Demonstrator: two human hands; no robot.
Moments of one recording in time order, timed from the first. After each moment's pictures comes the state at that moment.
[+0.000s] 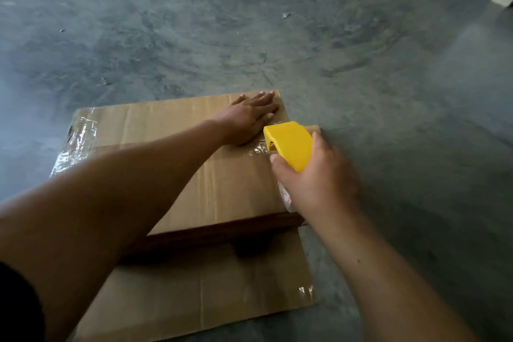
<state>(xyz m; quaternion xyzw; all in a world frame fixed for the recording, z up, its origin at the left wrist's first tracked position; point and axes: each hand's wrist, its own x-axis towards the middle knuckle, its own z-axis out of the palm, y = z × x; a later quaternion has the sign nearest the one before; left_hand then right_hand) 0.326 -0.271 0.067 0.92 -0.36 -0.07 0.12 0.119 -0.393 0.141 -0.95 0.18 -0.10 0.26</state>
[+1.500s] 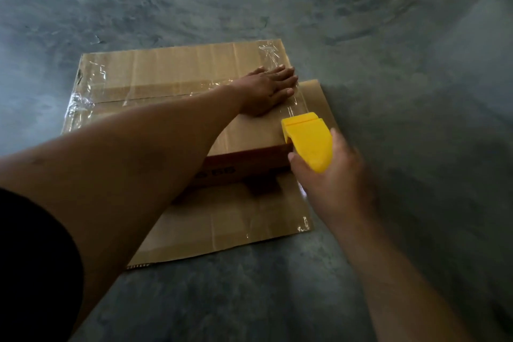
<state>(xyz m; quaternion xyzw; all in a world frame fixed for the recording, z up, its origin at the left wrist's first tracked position) 0.290 -0.303 0.076 0.90 -0.41 -0.11 0.07 0.048 -0.420 0.124 -0.94 0.18 -0.06 0.29</state>
